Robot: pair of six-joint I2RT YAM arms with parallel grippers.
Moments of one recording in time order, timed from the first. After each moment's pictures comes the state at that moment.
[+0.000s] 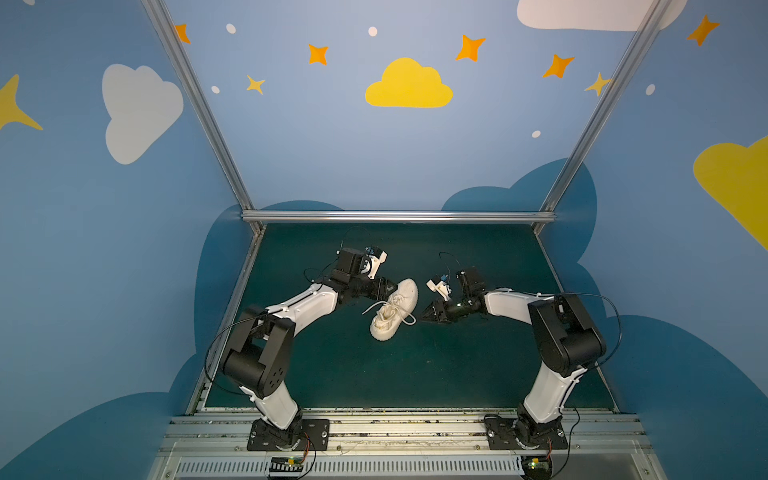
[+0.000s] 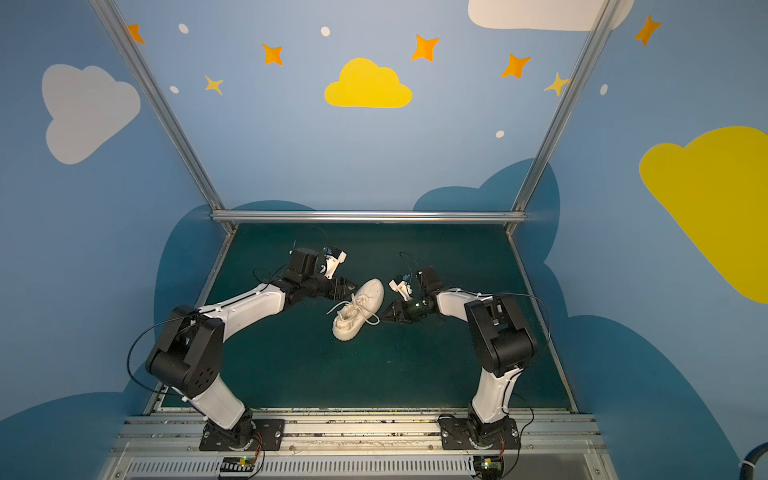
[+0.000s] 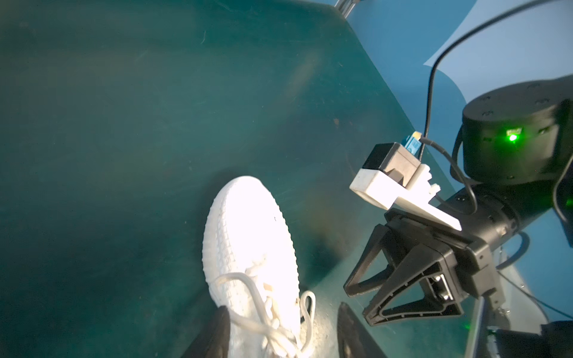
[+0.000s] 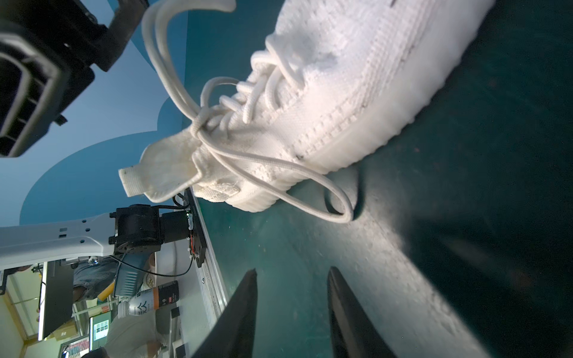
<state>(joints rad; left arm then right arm) -0.39 1.68 1.05 -0.08 0.51 -0.20 0.39 1.81 0.95 -0.25 -0.91 0.25</state>
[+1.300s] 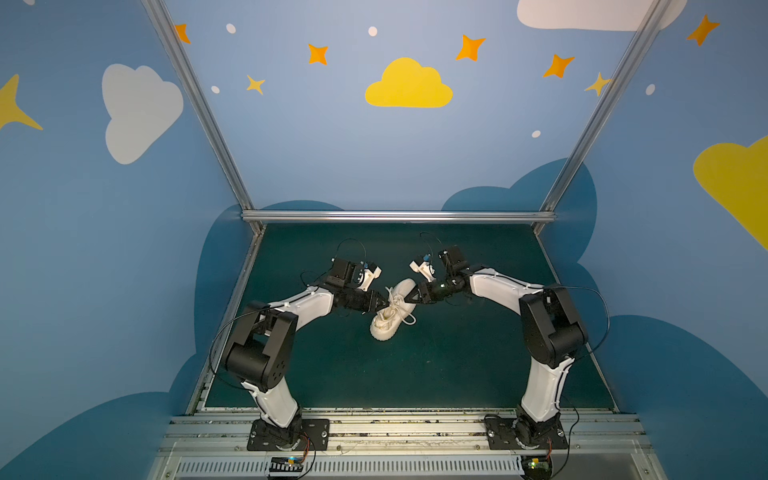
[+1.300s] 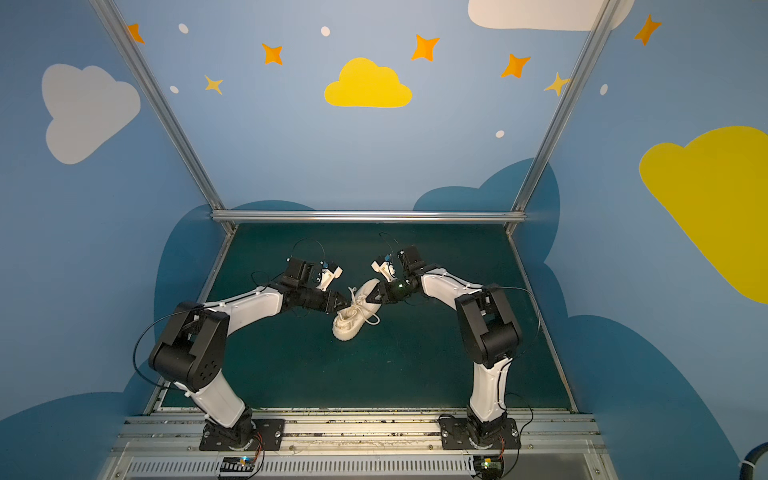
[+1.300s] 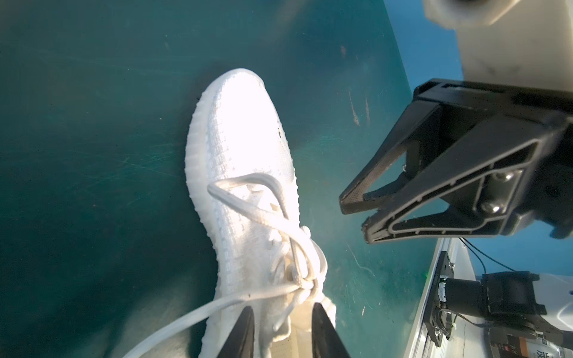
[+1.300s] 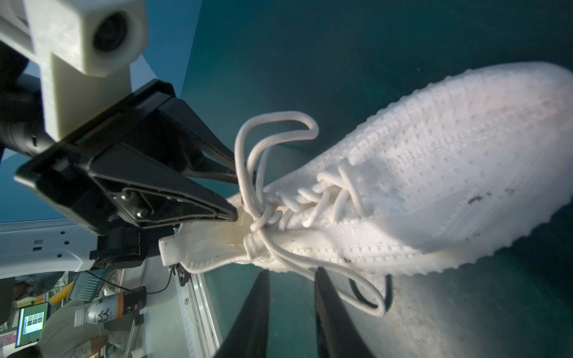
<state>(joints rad) -0.34 1.72 0.98 -0.19 0.69 -0.21 0.49 1.92 1.29 -0.41 -0.82 0.18</state>
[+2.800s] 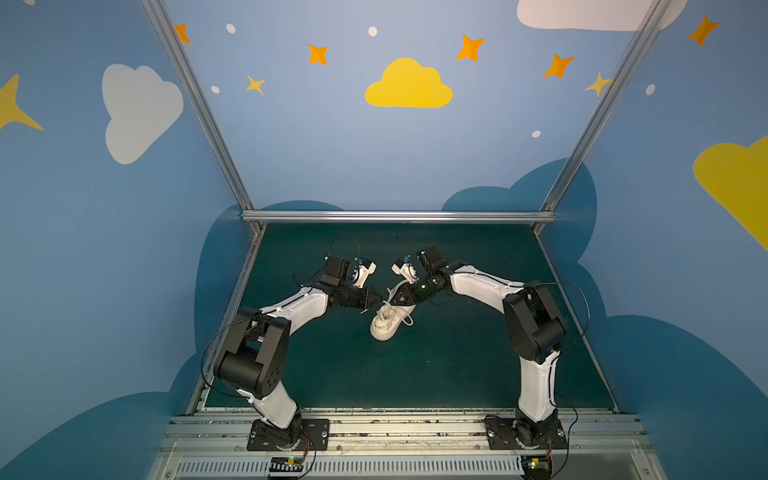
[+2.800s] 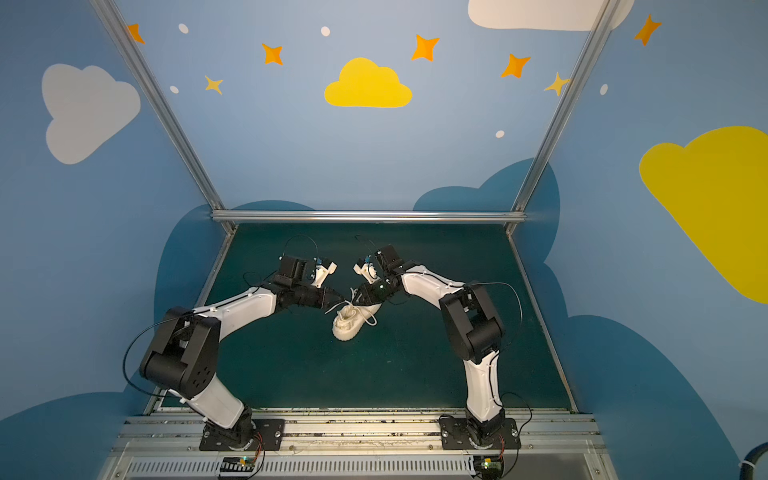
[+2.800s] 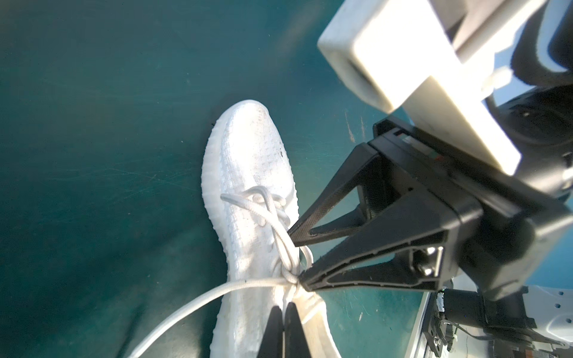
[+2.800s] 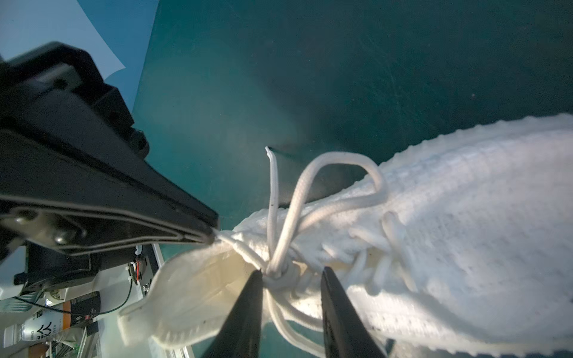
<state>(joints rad) -0.31 1.66 0.97 -0.18 0.68 -0.22 0.62 2.01 1.44 -0.49 -0.66 0.15</state>
